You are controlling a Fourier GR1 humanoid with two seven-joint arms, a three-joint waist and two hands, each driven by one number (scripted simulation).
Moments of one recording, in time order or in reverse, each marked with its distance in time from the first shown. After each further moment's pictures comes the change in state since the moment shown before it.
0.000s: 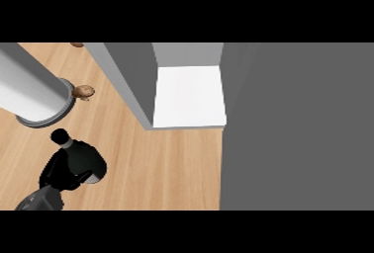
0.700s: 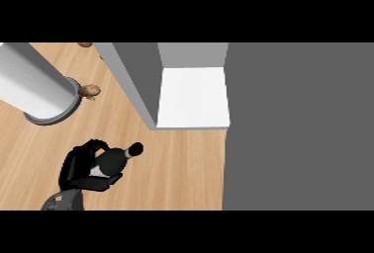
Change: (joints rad) left arm 0.128 -0.144 -0.140 -0.317 -0.192 0.459 -0.318; right arm 0.016 0.001 0.016 -0.001 0.007 -0.020 -0.006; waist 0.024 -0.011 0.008
